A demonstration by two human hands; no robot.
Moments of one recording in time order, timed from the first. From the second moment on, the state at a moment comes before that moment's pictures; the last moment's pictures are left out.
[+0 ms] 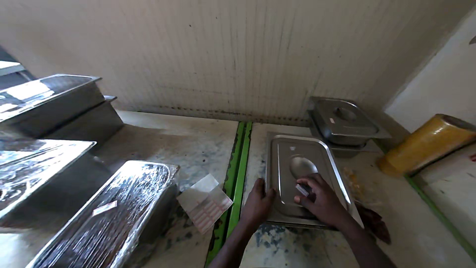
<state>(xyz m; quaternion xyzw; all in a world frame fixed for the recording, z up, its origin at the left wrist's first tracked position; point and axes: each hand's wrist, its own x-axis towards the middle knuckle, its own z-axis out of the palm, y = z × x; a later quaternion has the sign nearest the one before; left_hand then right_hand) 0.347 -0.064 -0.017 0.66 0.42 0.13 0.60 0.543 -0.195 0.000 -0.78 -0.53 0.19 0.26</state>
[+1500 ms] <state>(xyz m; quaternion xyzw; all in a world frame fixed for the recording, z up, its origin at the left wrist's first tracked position) 0.347 -0.066 -0.023 0.66 0.42 0.16 0.61 0.553 -0.207 0.004 -0.77 -0.44 0.20 0.40</state>
